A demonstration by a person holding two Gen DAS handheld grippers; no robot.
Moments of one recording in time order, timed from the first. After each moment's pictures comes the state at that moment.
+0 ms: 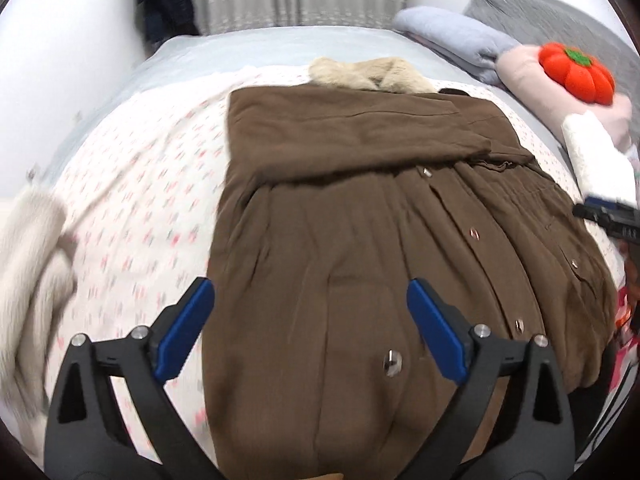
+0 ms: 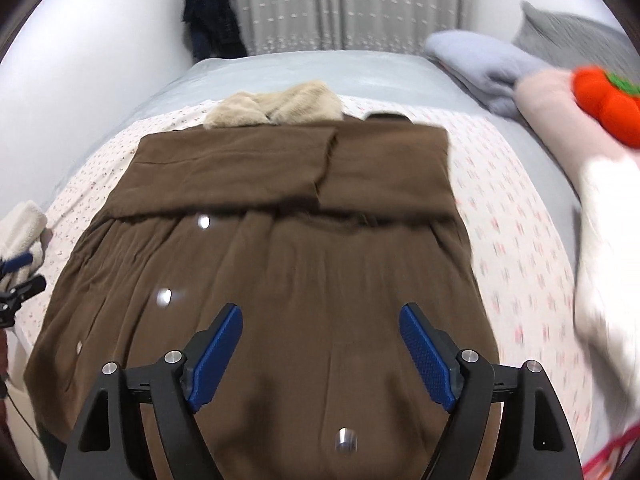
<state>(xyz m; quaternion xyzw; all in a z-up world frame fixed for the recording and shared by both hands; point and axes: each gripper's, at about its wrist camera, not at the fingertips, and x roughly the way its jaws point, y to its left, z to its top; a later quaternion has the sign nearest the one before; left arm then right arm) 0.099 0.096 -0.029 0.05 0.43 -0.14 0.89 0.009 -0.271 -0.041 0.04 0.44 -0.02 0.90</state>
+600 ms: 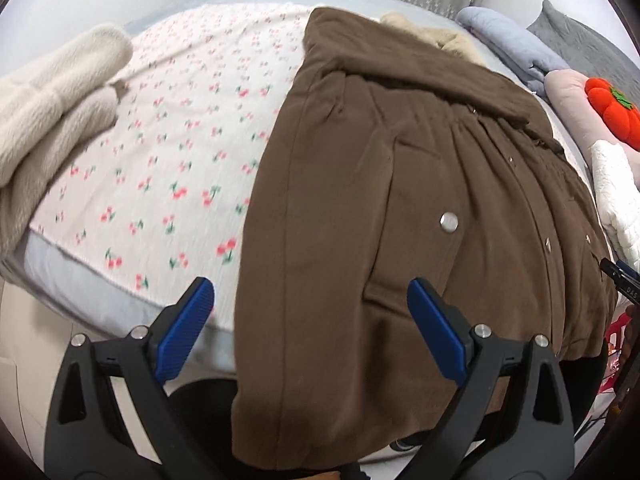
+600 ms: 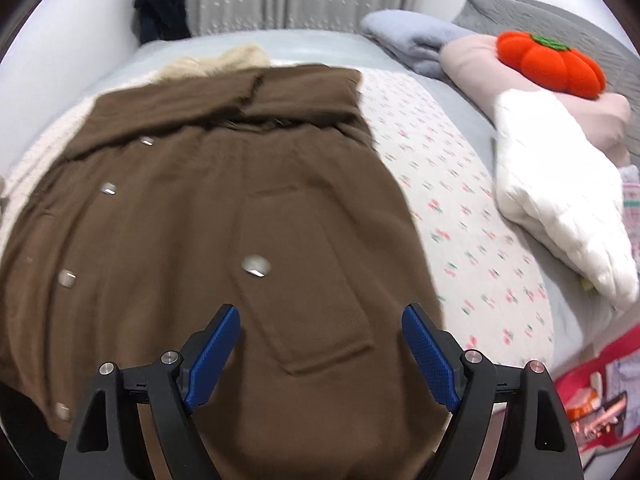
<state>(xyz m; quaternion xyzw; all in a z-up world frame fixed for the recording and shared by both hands) 0.028 0.152 -0.090 -0.04 0.50 -0.06 0.86 -0.086 -0.293 -0.081 0.00 0.47 -0.15 0.87</state>
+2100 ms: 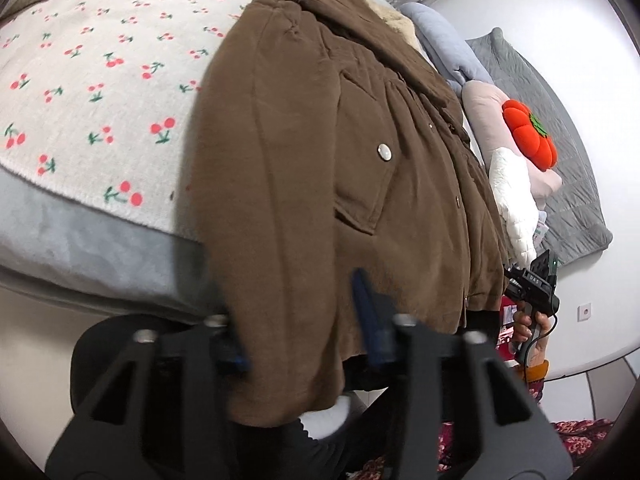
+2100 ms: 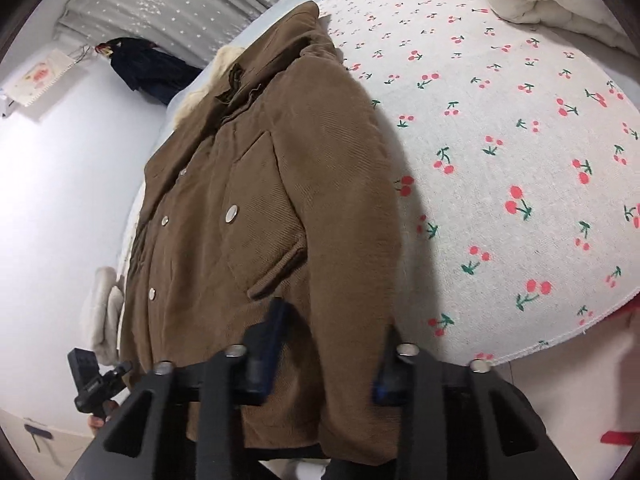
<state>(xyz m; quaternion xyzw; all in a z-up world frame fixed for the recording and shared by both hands) 0.011 0.185 -0.128 -0.22 0.56 -0.25 0.76 -0.141 -0.390 -0.126 0.34 0.48 0.04 0.81</state>
